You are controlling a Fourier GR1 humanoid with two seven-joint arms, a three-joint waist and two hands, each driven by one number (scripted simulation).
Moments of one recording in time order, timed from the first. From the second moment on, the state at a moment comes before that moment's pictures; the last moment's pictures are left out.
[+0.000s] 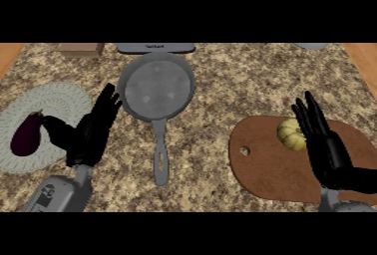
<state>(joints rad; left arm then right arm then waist) -0.21 0.29 -0.27 -1.52 0.37 0.33 0.13 -0.03 -0.24 0.11 -1.63 -0.19 -0.10 -0.14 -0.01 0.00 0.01</state>
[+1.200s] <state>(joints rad) -0.25 0.37 -0.20 -1.51 0.35 0.29 0.12 -0.53 -0.86 -0.04 -1.40 -0.25 0.75 -0.50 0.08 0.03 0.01</state>
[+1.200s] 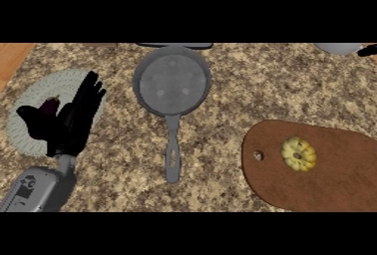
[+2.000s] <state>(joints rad) -0.23 0.37 -0.19 -1.52 0.35 0.27 0.13 -0.64 -1.06 0.37 -1.52 0.31 0.50 -0.75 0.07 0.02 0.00</state>
